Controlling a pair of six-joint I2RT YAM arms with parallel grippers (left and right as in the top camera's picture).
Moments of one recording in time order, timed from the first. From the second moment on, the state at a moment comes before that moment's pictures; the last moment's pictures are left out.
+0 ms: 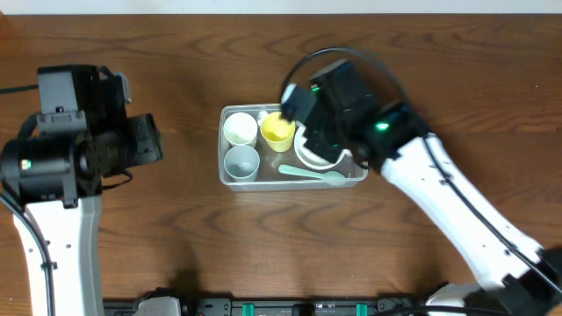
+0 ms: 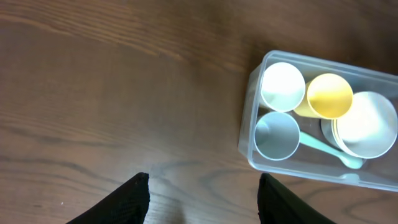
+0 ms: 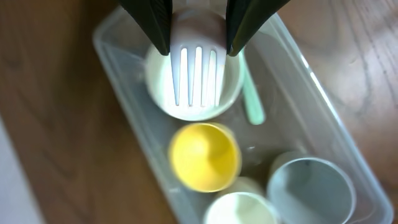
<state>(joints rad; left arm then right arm) 0.08 1.27 1.60 -1.38 0.06 -0.15 0.64 1.62 1.51 -0.92 -0.02 -0.47</state>
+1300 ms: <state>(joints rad) 0.08 1.26 1.54 -1.26 0.06 -0.15 0.37 1.56 1.50 -0.84 0.04 -0.05</state>
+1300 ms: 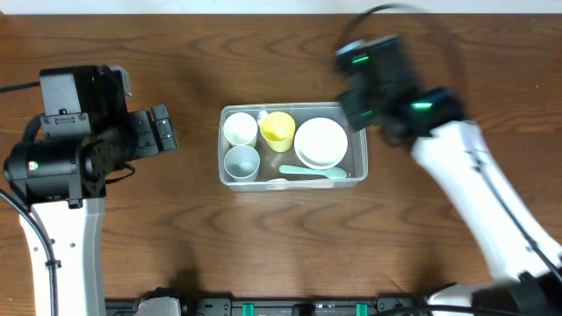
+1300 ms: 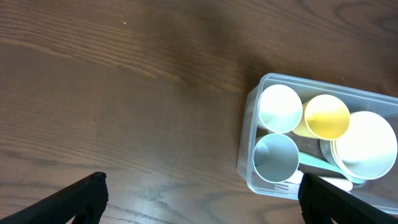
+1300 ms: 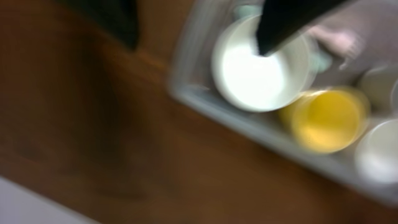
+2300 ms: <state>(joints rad) -0.08 0.66 1.12 -1.17 0.02 -0.07 -0.01 0.87 1.00 -0.98 0.09 0.22</state>
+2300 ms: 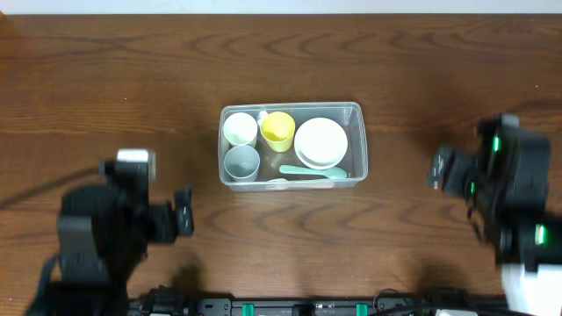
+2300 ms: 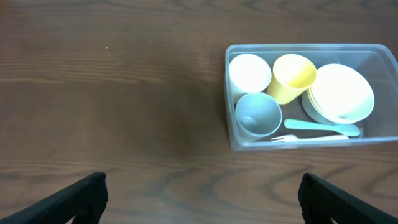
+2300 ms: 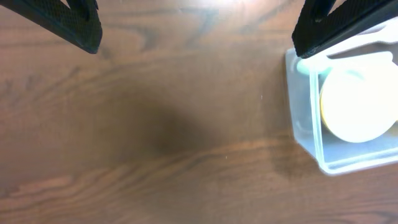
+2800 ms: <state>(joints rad) -0.08 0.36 0.98 -1.16 -0.05 -0.12 0.02 0.33 0.76 -0.98 0.16 0.26</state>
